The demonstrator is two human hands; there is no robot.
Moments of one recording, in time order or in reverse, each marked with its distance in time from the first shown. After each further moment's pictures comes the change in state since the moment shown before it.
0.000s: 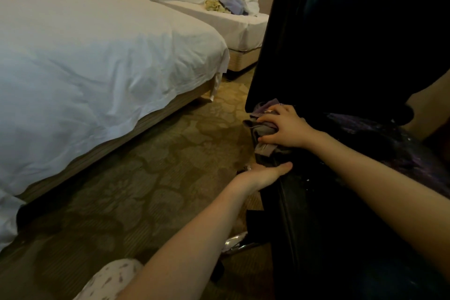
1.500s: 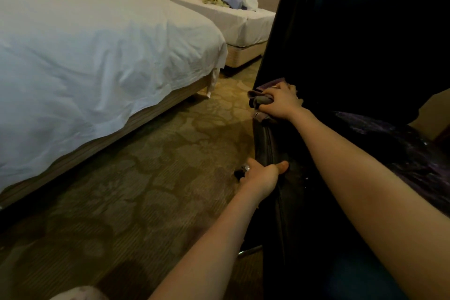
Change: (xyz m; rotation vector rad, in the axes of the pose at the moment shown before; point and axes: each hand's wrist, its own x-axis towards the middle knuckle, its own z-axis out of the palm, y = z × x) left_hand 0.058 -0.014 0.016 -0.315 0.272 0.049; right_hand 0.088 0.017 0.016 0.170 0.130 0.259
